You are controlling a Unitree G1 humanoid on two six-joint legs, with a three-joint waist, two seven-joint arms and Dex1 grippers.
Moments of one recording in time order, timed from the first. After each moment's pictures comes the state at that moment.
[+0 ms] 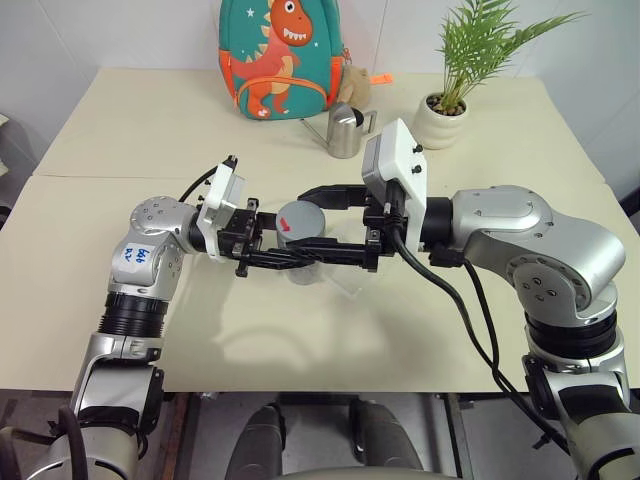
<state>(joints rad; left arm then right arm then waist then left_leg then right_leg) -0.74 0.52 -0.02 0.21 -0.51 0.26 -1.46 -0.85 -0.54 0.15 -0.50 0.76 0.96 0.69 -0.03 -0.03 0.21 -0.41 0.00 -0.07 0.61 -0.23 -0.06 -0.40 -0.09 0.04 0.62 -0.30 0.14</state>
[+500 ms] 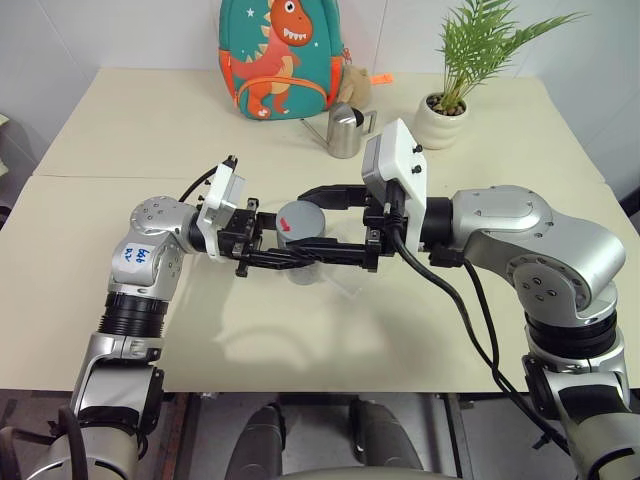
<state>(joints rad) -0.74 0.52 -0.02 0.21 -0.51 0.26 -1.46 -0.85 -0.54 0.15 -0.51 0.76 0.96 0.69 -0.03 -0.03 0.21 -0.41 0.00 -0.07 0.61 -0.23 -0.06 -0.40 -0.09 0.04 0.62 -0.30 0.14</state>
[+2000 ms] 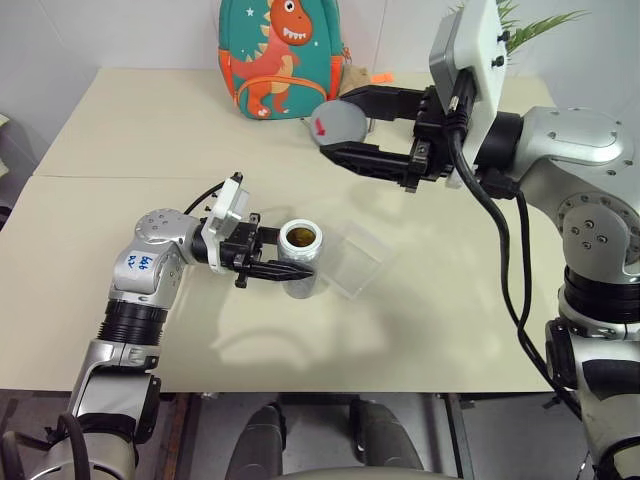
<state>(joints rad) -0.69 0.53 -0.05 0.21 -0.51 0.32 -1.45 -1.00 -0.66 0.04 -0.34 0.63 0.86 0.71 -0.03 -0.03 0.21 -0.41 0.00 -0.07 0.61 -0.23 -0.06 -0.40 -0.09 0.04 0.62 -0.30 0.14</state>
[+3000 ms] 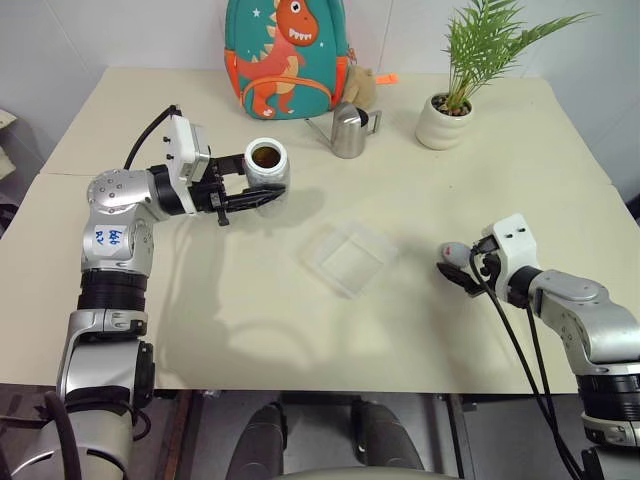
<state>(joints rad) -0.87 0.56 0.08 0.46 -0.36 0.00 -1.23 -0.29 -0.69 -0.13 -0.12 0.33 0.76 0.53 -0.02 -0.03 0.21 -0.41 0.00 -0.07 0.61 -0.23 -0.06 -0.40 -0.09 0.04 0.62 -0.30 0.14</state>
